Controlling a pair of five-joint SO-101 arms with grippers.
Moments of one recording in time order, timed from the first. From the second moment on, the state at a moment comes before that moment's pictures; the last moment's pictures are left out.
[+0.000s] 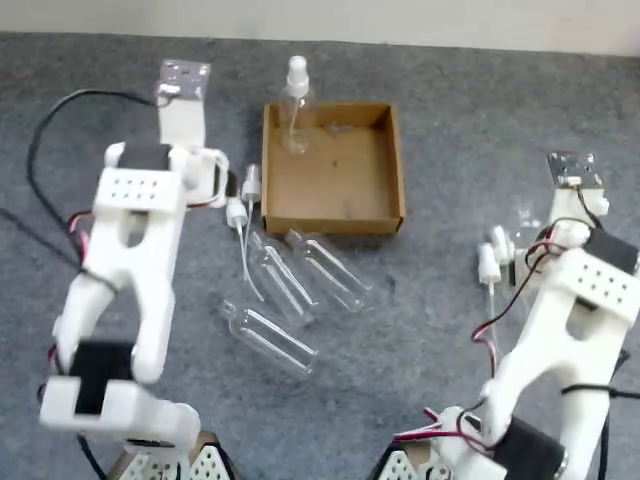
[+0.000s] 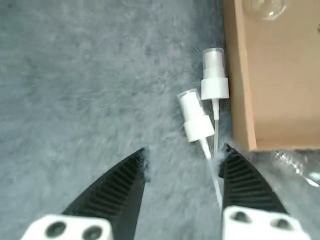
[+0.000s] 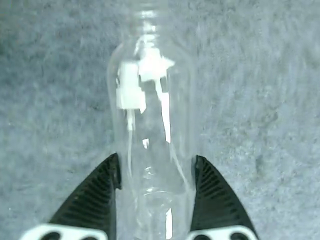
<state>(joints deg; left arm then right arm) -3.5 2.9 6.2 65.1 3.7 25.5 -20.4 25.5 69.5 30.8</state>
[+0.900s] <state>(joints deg) -3.2 30.9 -8.6 65.0 5.0 4.0 -20.2 35.8 69.5 18.9</state>
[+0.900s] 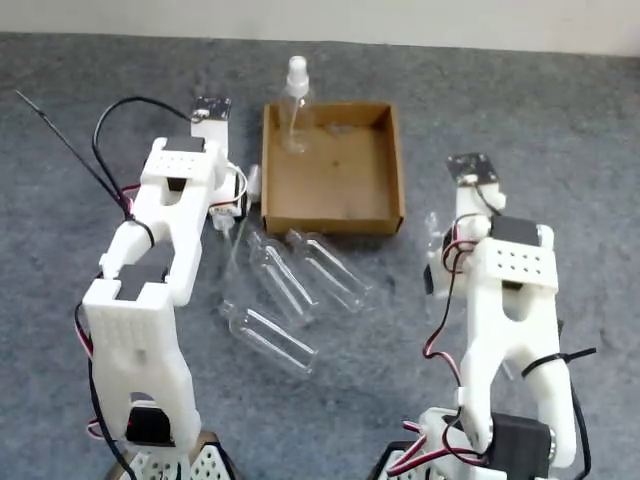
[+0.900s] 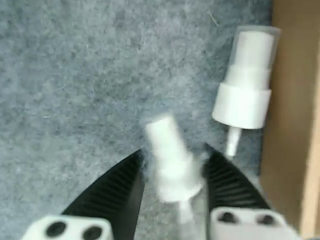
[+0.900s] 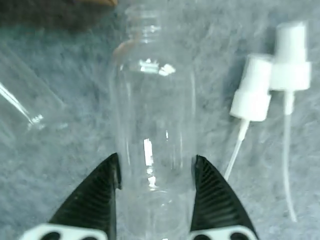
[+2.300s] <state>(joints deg) -7.3 0.0 27.5 64.2 -17.5 2.8 -2.5 24.9 66.1 19.0</state>
